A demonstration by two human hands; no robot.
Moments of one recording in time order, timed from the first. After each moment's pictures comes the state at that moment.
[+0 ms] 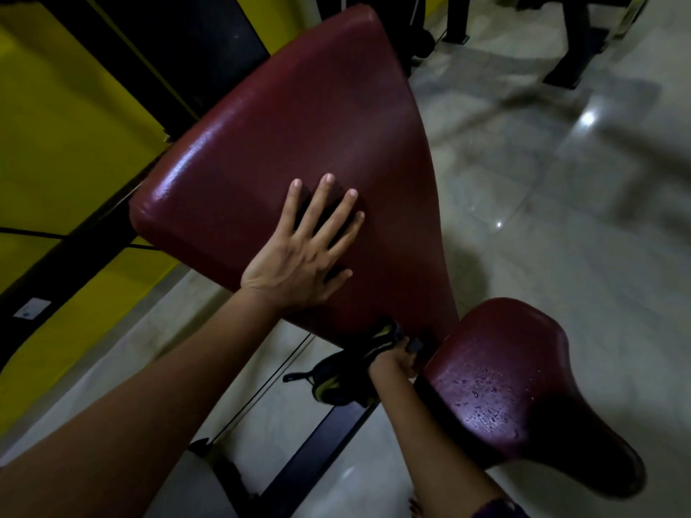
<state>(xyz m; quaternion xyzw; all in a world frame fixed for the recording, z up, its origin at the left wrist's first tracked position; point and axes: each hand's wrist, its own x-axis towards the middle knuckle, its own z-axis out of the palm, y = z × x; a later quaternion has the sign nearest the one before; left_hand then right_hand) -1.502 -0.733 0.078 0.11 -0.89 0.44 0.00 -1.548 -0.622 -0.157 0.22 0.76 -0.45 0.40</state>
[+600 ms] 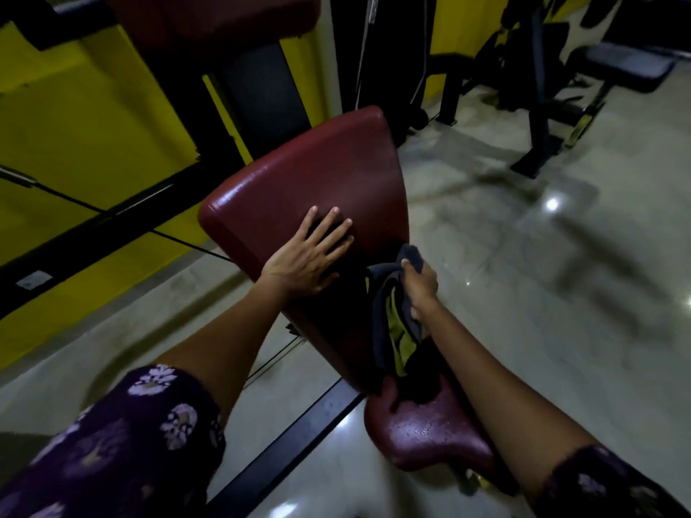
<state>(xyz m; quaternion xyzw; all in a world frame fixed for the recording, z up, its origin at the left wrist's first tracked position) -1.501 -0.730 0.087 0.15 -0.91 0.37 -0.03 -1.687 -0.625 0.012 -0.08 0.74 -0.55 0.38</state>
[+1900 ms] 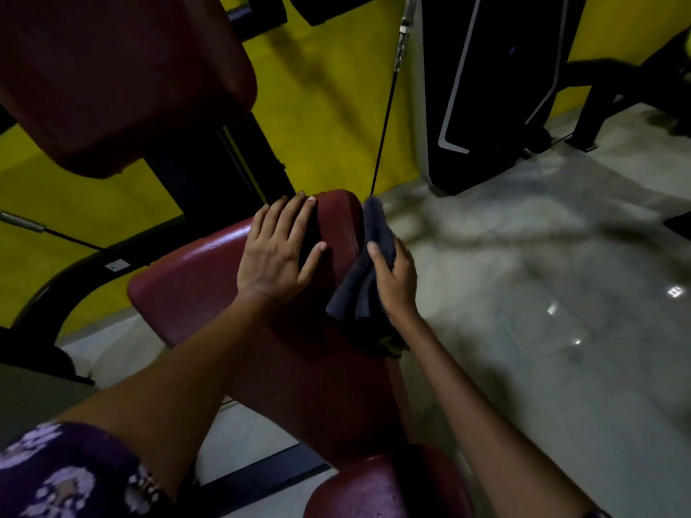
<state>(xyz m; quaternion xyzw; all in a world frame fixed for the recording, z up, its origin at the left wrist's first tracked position) -1.638 -0.788 0.143 0.48 -0.82 0.27 0.14 -1.803 -0.773 0.047 -0.45 0.57 -0.59 0.35</state>
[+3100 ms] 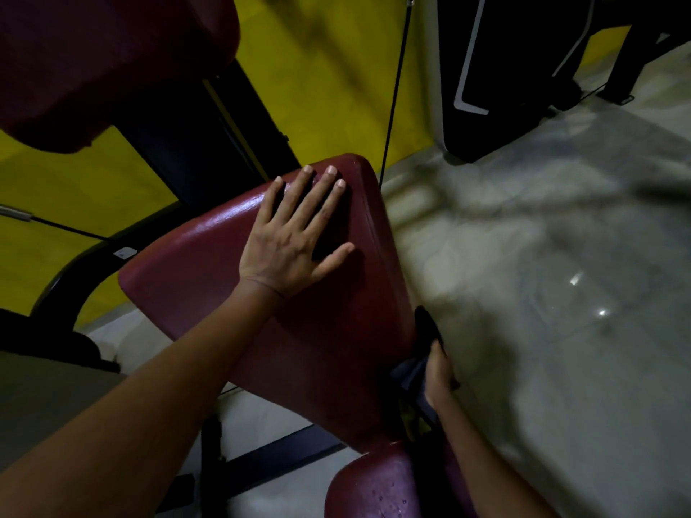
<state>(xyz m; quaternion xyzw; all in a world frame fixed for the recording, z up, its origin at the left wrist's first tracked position) -1.633 -0.789 0.133 0.38 -0.85 0.35 0.11 -1.783 -0.692 -0.135 -0.02 0.64 -0.52 0.56</state>
